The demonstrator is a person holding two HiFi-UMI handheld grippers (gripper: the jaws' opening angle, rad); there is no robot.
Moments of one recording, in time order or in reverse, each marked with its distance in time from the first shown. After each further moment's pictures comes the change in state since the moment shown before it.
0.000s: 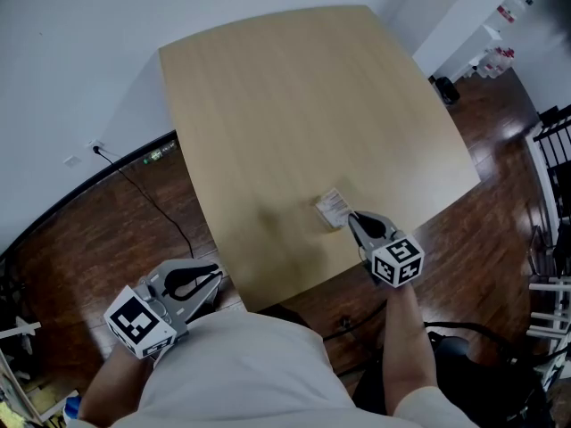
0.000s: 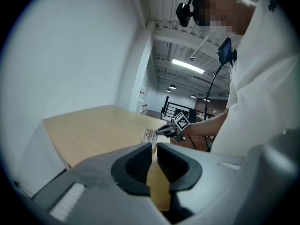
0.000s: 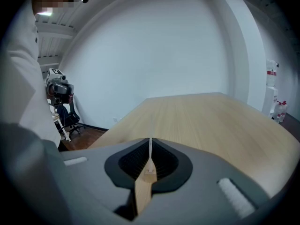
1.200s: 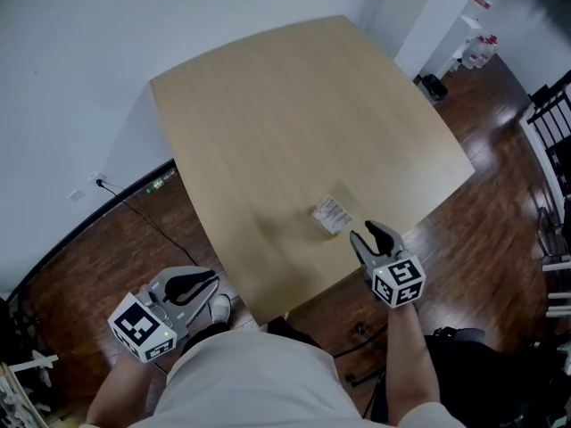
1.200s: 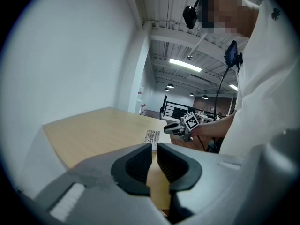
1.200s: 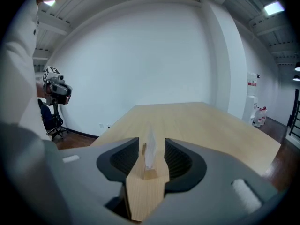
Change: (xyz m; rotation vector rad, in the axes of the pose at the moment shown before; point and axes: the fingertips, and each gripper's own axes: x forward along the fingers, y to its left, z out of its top) left arm -0.008 0.019 0.009 0.037 0.015 -0.012; right arm -0.039 0.009 0.013 0.017 -0.094 -0.195
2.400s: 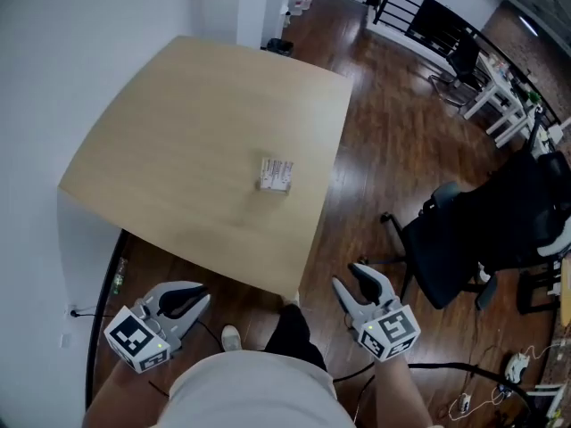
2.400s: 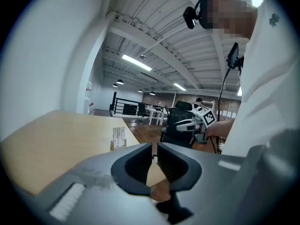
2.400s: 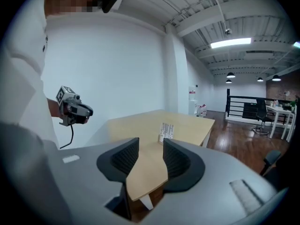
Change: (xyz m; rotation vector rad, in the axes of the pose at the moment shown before) left arm -0.063 0.035 -0.013 0.269 0.070 -0.653; right arm -0.138 0.263 0.008 0.291 -0.154 -0.620
